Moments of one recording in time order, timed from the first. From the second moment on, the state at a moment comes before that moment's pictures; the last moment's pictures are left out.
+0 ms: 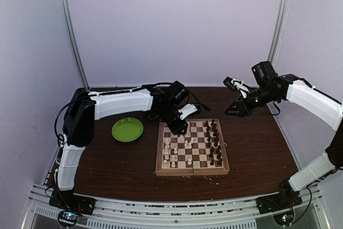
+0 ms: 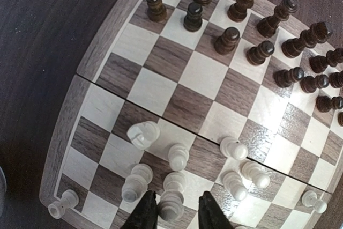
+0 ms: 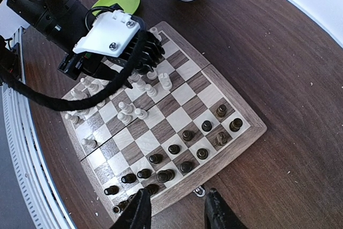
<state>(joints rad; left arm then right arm) -0.91 2.23 1.91 -0.75 0.11 0.22 0.34 1.41 1.24 -0.75 -0.51 -0.37</state>
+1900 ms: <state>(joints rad) -0.84 2.03 1.68 -0.79 0.12 0.23 0.34 1.44 1.24 -0.77 -0.53 -0.37</state>
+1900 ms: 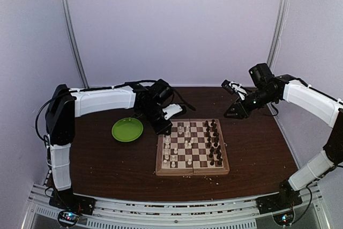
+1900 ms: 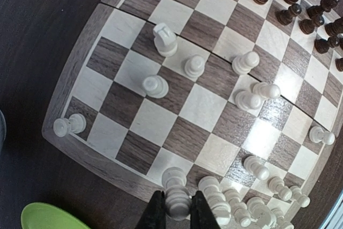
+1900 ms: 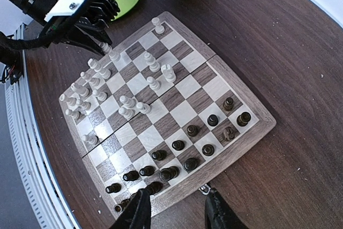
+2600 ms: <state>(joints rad) -0.84 2.08 1.68 -0.78 0.13 0.24 0.34 1.45 1.24 -0.77 -0.54 -0.37</state>
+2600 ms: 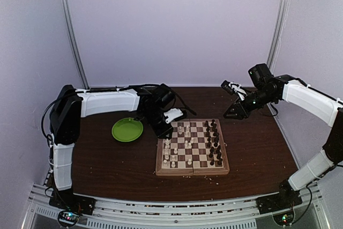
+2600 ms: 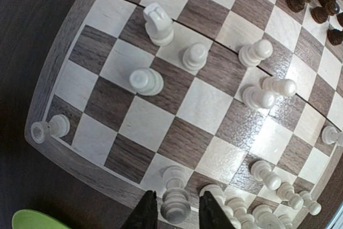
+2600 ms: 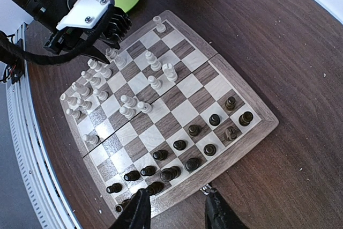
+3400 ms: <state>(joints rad) -0.84 2.08 1.68 -0.79 0.08 0.25 0.34 1.45 1.24 -0.77 -0.54 -0.37</state>
